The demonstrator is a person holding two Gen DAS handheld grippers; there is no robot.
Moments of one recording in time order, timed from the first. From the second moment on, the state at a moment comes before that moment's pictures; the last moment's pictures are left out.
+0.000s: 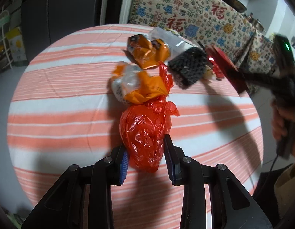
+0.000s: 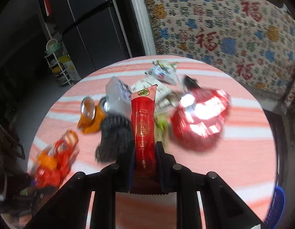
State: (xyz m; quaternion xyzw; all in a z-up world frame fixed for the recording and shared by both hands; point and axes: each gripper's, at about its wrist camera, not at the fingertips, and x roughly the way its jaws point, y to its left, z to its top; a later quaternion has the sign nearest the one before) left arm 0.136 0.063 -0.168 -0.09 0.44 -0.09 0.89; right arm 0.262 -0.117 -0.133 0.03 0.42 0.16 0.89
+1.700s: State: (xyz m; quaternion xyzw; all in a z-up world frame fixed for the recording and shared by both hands) left arm 0.116 0.013 -0.138 -0.06 0.41 -0.12 0.90; right arm 0.190 -0.165 -0.160 0.06 0.47 0.14 0.87
